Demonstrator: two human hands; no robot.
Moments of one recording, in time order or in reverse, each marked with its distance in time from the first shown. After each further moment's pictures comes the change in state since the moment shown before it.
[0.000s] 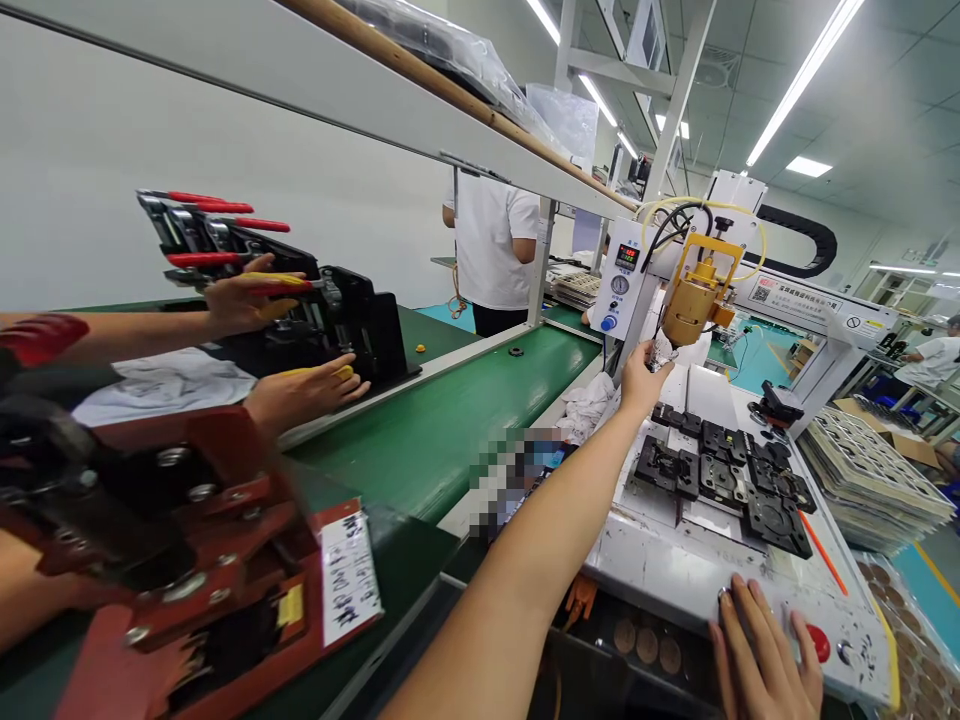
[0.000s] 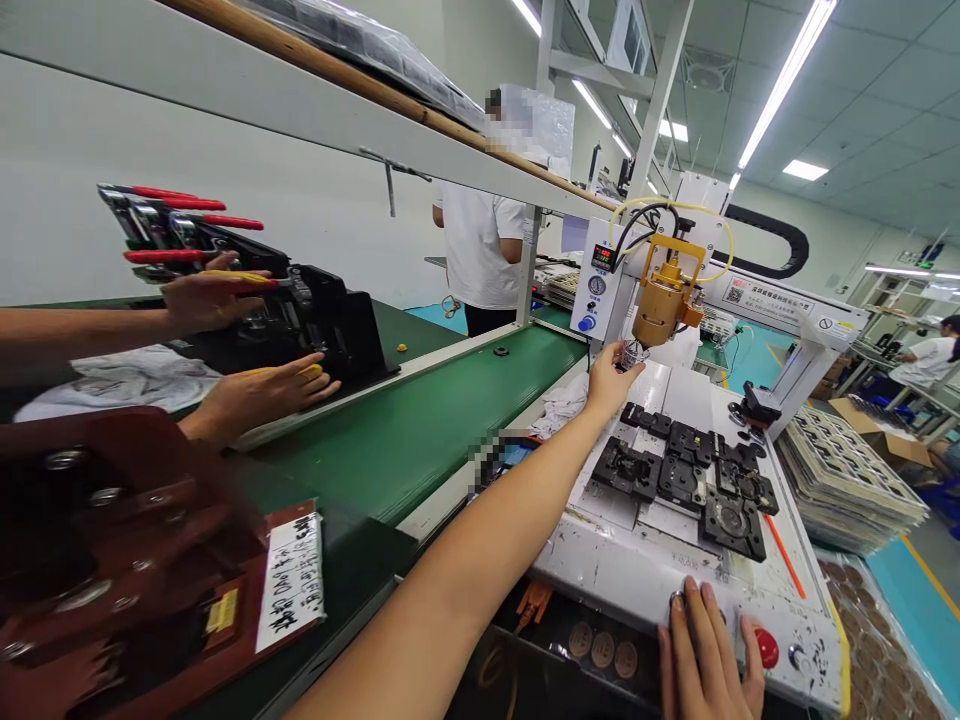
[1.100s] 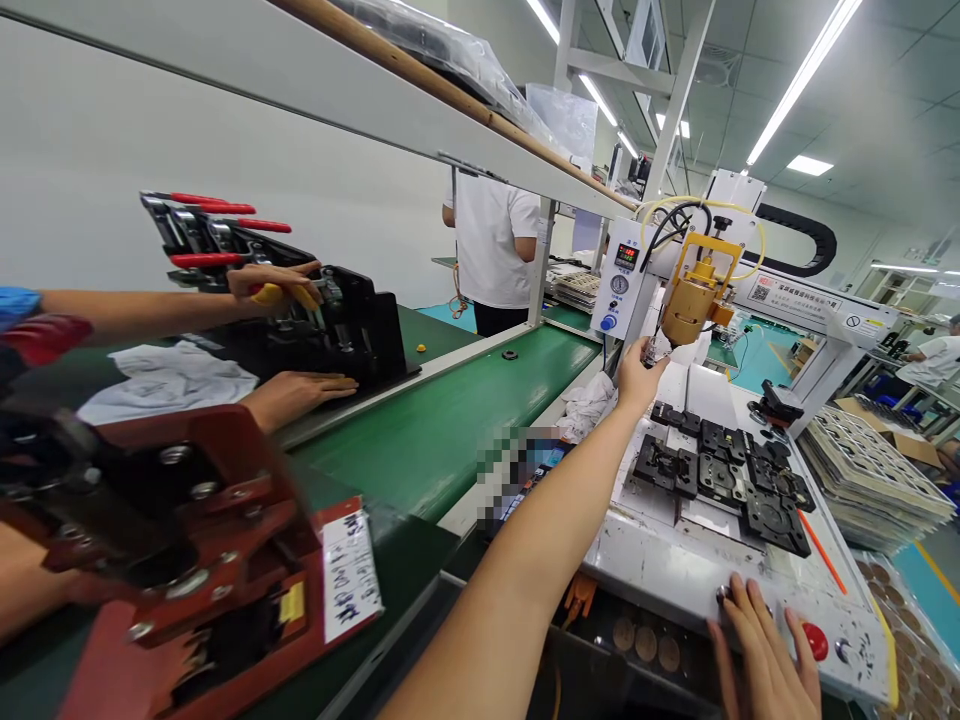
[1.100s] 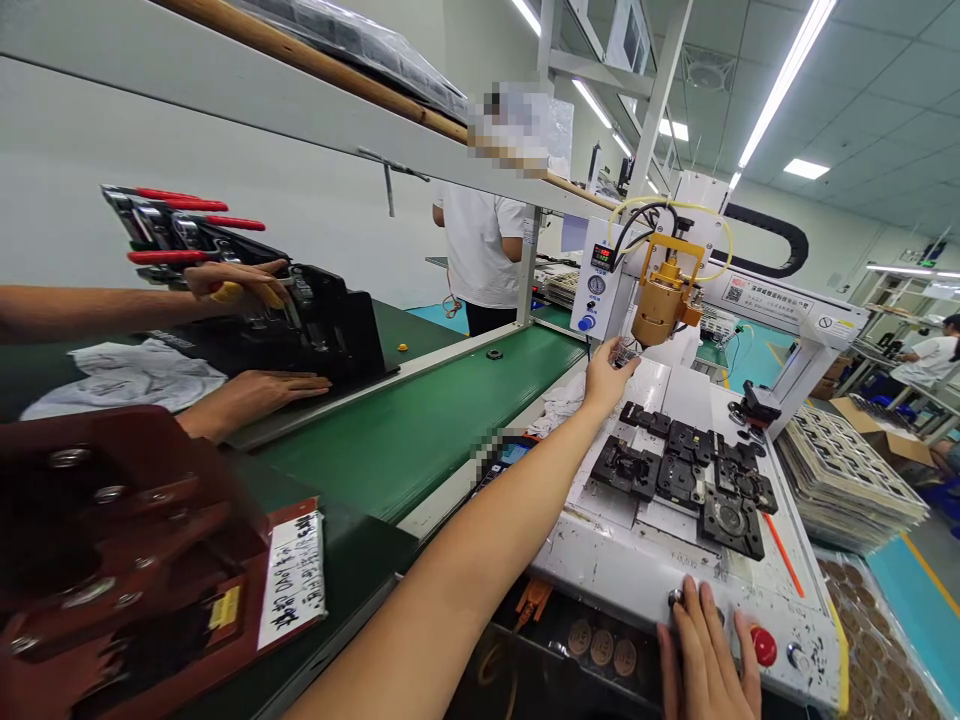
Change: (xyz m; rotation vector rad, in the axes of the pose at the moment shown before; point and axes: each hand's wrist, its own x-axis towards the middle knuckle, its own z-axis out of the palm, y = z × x) left_hand 0.005 -0.001 -0.003 0.097 0.031 0.027; right_hand 0.007 -0.004 -0.001 0.048 0.059 0.051
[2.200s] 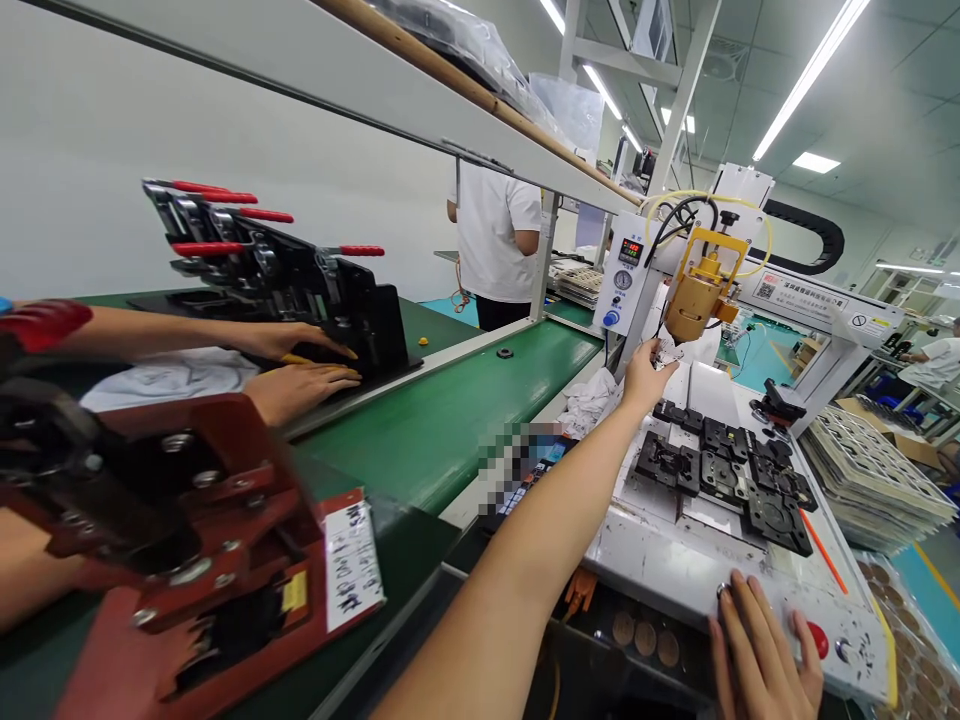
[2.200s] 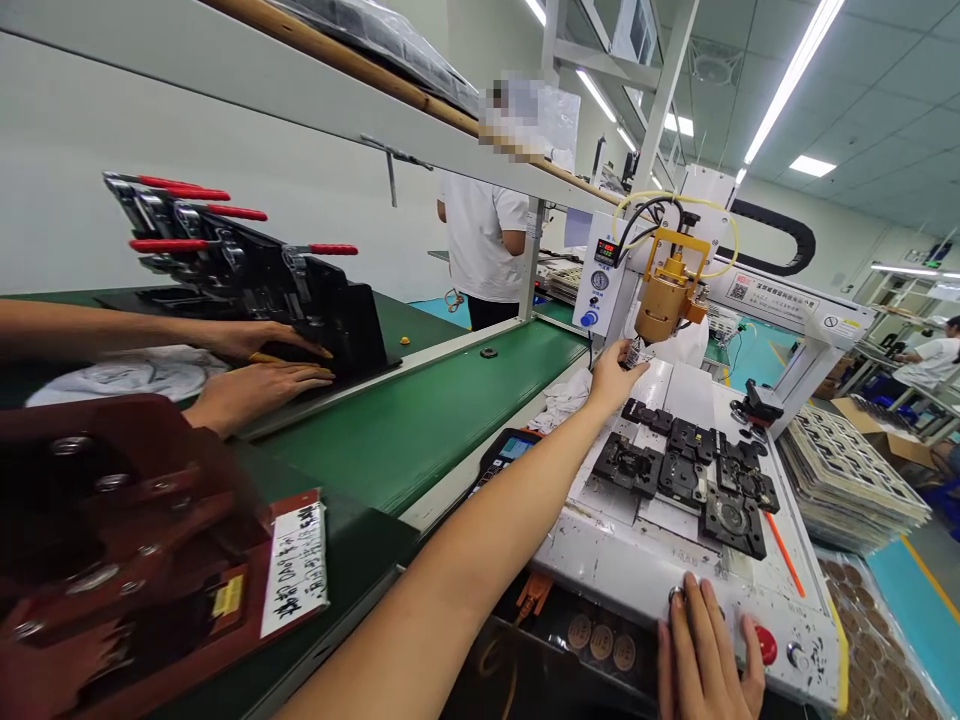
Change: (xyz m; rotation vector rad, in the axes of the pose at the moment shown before) left_hand -0.007 0.005 0.000 -0.008 -0.120 -0.023; right_hand -0.001 0.000 -0.004 0.015 -0.051 -0.006
